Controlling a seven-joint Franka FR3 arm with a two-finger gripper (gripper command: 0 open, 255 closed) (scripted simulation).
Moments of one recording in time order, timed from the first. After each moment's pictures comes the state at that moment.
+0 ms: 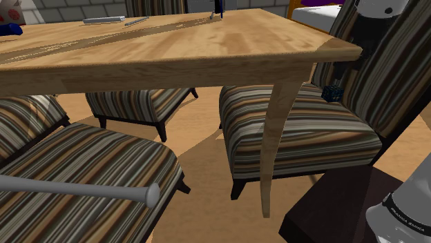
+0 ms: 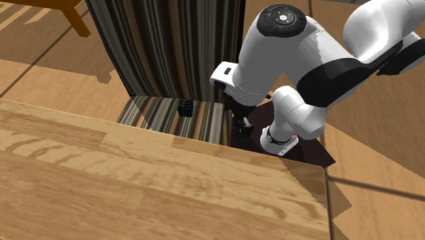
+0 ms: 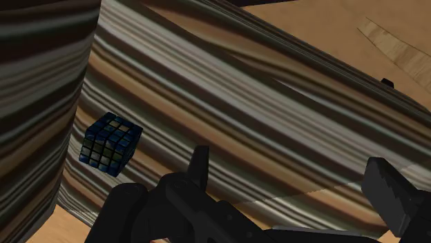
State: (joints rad) arm 0.00 -0.82 0.02 -2.31 -0.08 1.58 0.15
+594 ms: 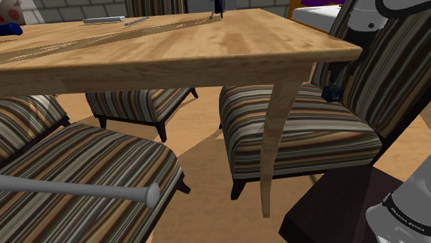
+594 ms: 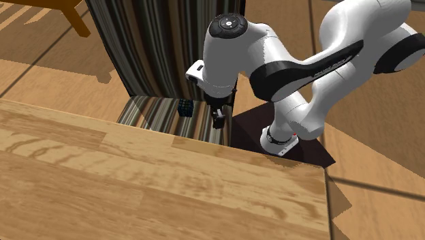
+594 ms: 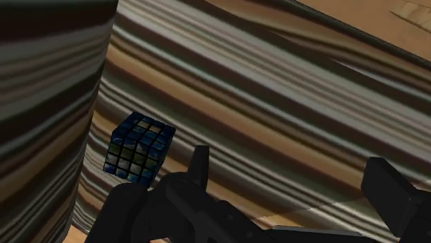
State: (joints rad) arm -0.05 -0.70 -0.11 -2.35 -0.13 1.72 0.07
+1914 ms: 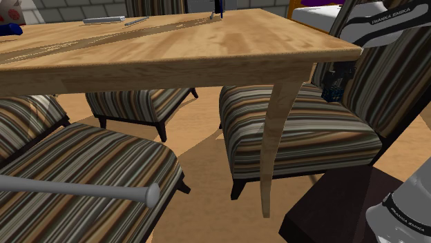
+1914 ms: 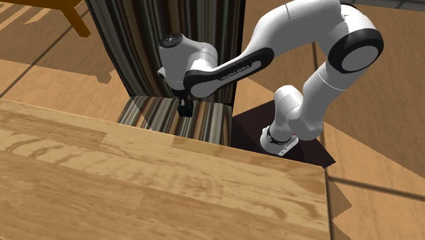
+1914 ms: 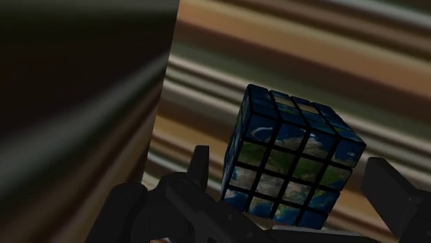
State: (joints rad) arm -0.13 -0.26 -0.40 -2.28 -0.12 2.06 -0.14
